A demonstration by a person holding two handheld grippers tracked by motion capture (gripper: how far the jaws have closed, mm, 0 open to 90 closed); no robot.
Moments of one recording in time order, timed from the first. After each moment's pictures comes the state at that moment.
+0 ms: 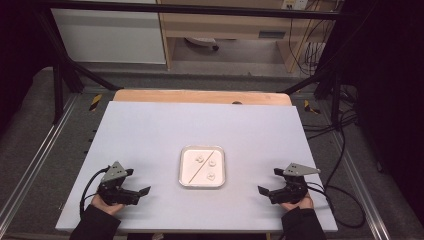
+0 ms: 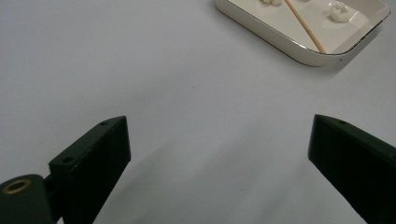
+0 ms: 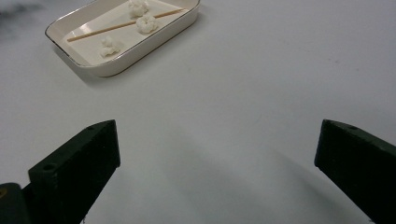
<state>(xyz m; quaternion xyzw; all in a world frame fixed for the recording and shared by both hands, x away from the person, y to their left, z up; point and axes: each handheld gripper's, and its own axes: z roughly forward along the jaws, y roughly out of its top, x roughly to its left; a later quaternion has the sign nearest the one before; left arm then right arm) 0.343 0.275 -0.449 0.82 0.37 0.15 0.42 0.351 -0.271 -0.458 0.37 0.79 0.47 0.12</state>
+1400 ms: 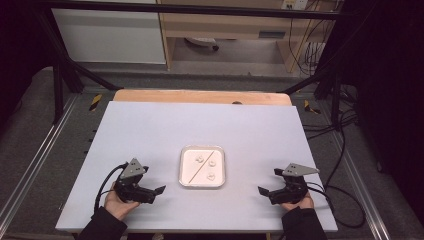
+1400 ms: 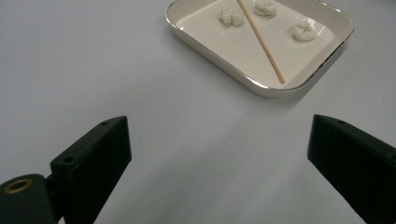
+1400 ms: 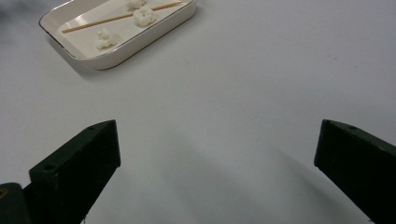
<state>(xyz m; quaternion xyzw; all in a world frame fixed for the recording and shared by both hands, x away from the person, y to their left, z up) 0.346 0.223 -0.428 0.84 0.34 0.14 0.41 0.352 -0.271 -0.459 0.37 0.80 0.45 0.13</state>
